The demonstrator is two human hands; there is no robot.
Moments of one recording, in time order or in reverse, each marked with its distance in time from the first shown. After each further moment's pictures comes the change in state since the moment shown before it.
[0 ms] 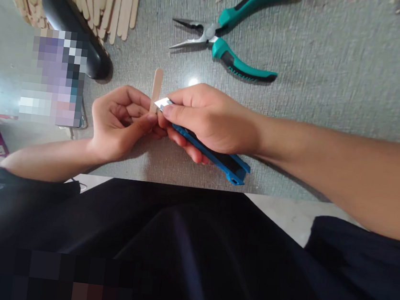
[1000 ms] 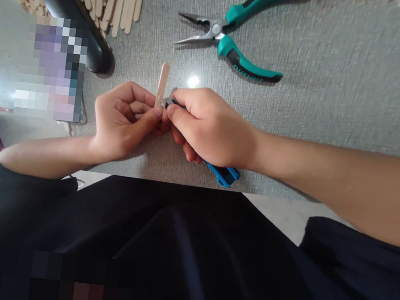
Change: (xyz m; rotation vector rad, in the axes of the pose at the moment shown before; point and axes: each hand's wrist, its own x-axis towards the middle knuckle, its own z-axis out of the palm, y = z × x) left_hand -0.004 -0.006 0.005 0.056 0.062 0.003; right_hand 0.000 -0.002 0.025 -0.251 0.296 0.027
